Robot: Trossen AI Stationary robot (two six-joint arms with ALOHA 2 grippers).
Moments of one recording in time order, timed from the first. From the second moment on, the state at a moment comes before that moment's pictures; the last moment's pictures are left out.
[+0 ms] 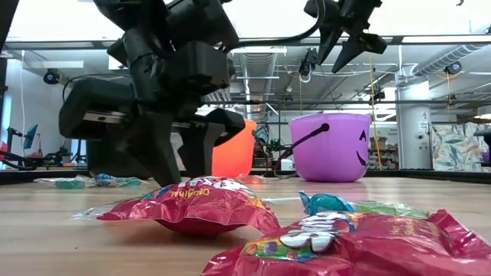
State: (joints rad) left arm -0.21 1.89 1.05 -0.25 0.19 0.39; right arm -0.27 1.35 1.38 -1.02 0.23 0.75
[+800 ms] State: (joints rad) left arm -0.20 1.70 1.05 -0.30 0.14 0.24; right arm -0.27 1.35 1.38 -1.07 0.24 0.66
